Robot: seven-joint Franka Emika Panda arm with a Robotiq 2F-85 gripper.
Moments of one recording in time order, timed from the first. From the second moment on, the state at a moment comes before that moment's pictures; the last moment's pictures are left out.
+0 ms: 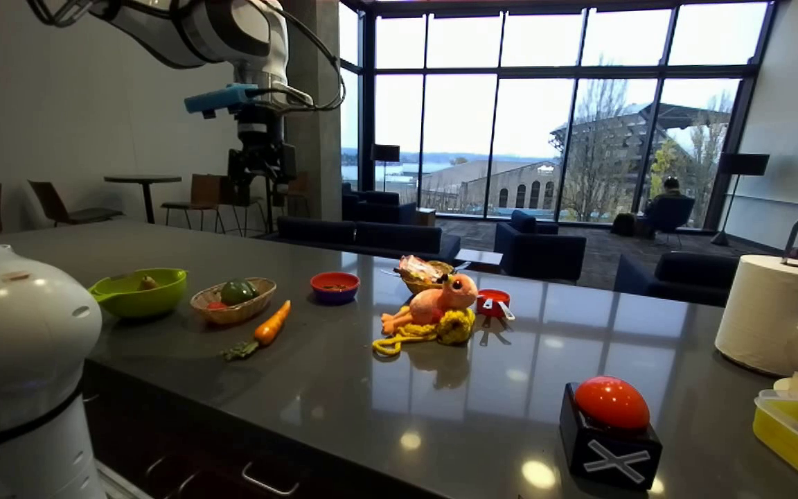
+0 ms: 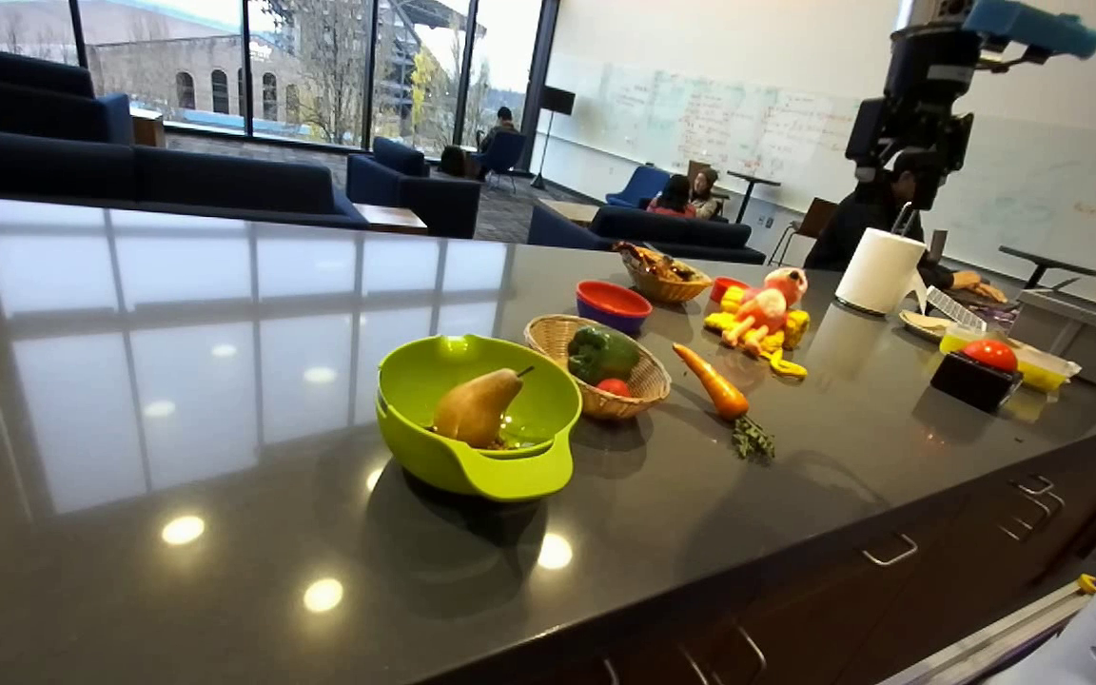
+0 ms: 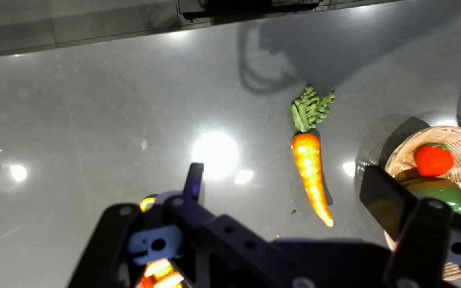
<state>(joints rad) -0.01 -0.49 0.06 -2.22 -0.04 1.57 0.13</state>
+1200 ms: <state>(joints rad) 0.21 0.06 0.26 -1.93 0.05 1.85 0.55</state>
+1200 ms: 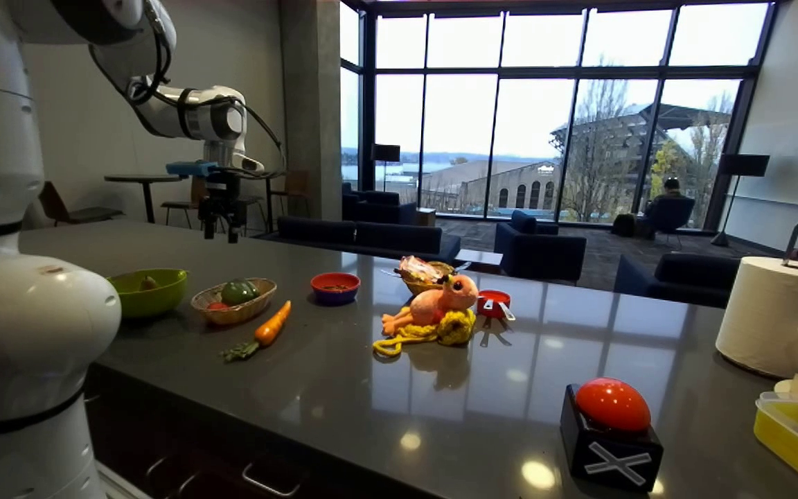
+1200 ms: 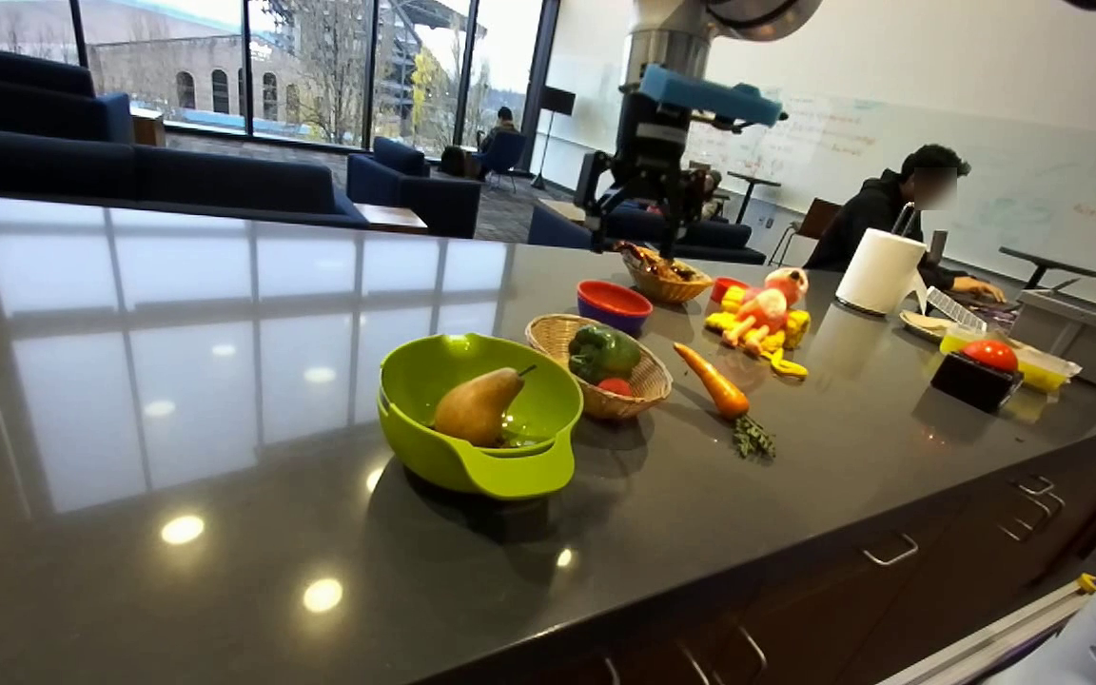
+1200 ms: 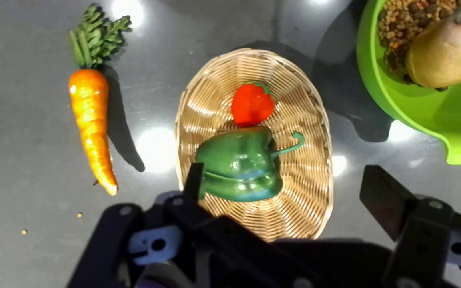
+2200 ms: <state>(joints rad) 0.27 0.26 0.13 -1.83 -0.06 1.94 1.23</state>
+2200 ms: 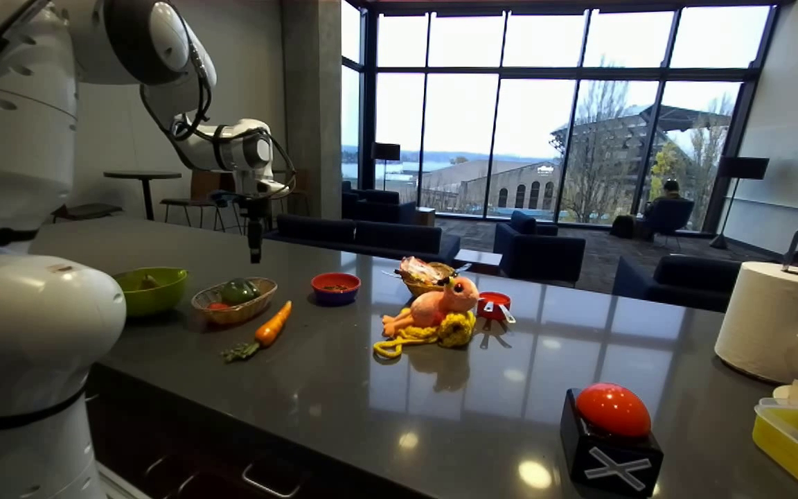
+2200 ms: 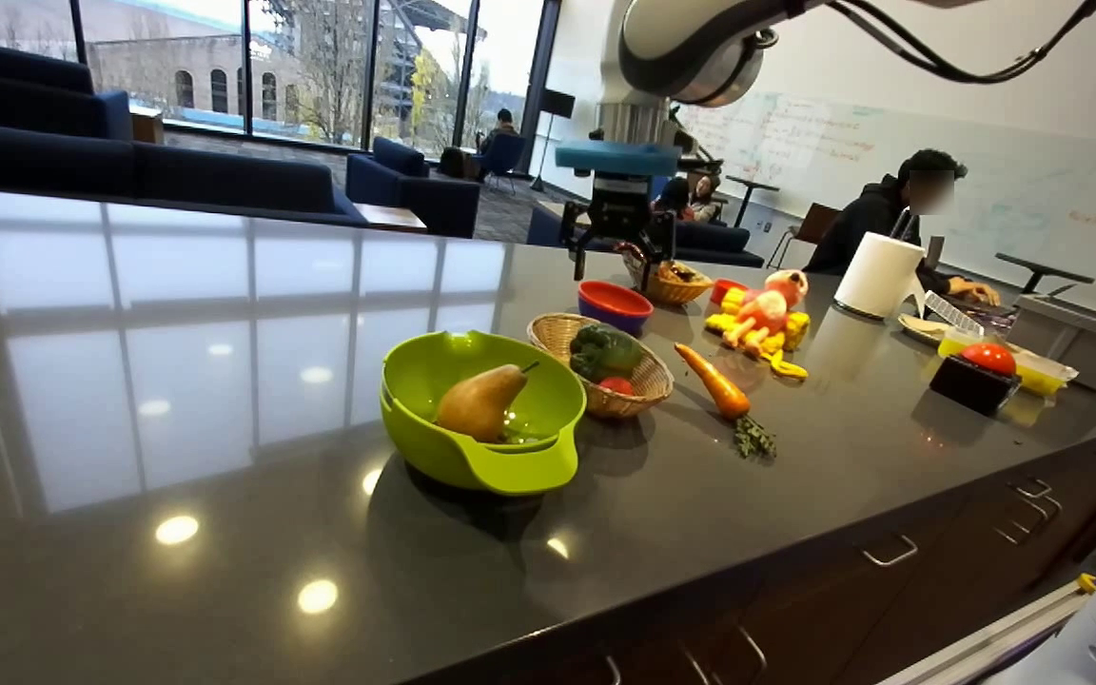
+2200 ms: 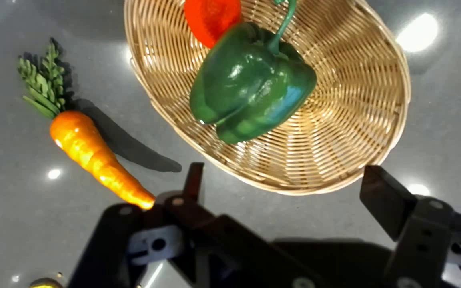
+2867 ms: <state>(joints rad) 0.29 0.21 0.18 -1.89 0.05 1.83 1.23</state>
